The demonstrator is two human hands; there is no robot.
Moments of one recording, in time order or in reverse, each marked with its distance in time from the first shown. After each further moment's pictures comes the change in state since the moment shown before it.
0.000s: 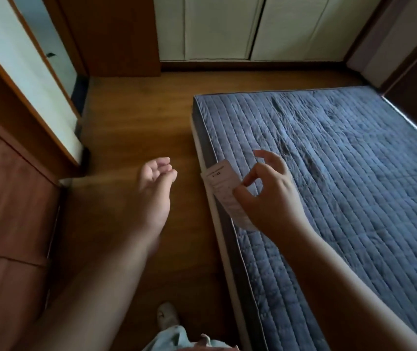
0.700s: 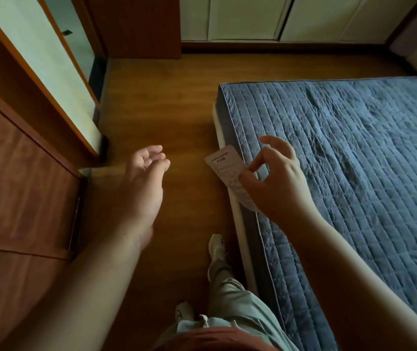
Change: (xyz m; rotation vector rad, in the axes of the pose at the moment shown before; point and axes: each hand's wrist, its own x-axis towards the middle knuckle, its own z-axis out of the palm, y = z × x) left_hand 0.131 0.004 -0.059 0.080 0.094 -0.094; right_hand 0.119 -0.045 0.086 0.037 -0.073 -0.014
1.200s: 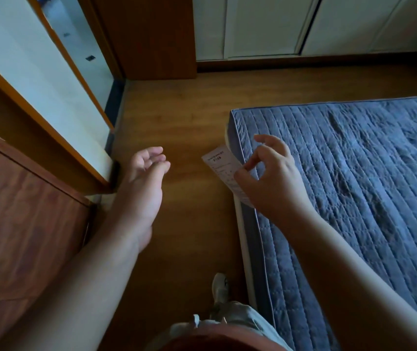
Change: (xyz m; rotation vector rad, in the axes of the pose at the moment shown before) left_hand 0.145 0.086 0.107 0.078 0.061 -0.019; right_hand 0.217 0.041 -0.012 0.085 -0.041 -0.061
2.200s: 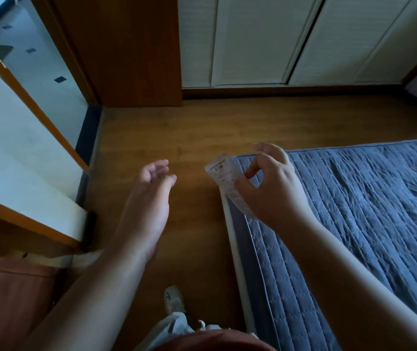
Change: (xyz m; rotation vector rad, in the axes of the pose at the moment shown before) left_hand 0.329 0.098 0.060 0.004 -0.099 0.050; right_hand 0.334 -0.031 0.055 -0.126 0.046 0.031
